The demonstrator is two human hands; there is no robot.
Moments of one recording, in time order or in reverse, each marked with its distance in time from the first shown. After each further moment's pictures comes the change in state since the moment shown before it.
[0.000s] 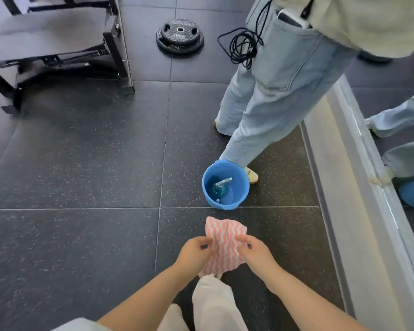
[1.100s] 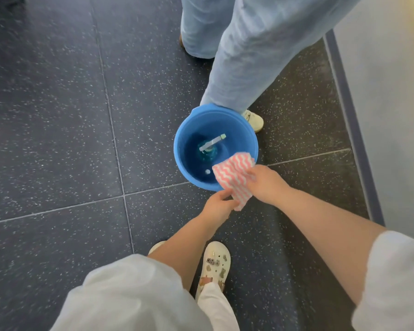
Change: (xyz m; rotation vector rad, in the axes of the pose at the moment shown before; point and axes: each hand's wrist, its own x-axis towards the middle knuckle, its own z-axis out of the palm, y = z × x) left_hand 0.333 -0.010 0.092 -0.169 -0.335 -0.115; right_hand 0.363 0.058 -0.004 -0.495 -0.001 -0.013
